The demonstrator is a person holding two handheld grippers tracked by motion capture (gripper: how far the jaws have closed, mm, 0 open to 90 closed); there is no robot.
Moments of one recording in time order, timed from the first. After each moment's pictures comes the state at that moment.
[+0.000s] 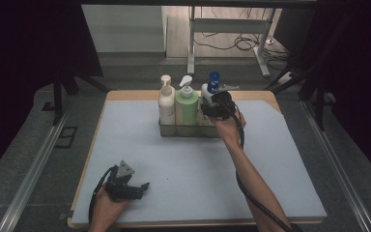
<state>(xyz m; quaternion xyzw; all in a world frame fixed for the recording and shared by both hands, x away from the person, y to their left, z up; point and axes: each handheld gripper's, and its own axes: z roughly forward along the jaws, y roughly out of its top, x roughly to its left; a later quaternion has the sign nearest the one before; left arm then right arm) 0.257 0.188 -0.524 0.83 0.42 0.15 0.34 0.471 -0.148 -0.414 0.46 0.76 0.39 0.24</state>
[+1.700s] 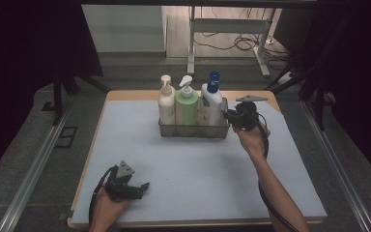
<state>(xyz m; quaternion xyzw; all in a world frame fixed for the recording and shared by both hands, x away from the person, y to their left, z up) 0.257 0.187 -0.524 0.83 0.42 0.15 0.34 0.434 -0.216 -0.415 0.47 0.76 0.40 0.21</state>
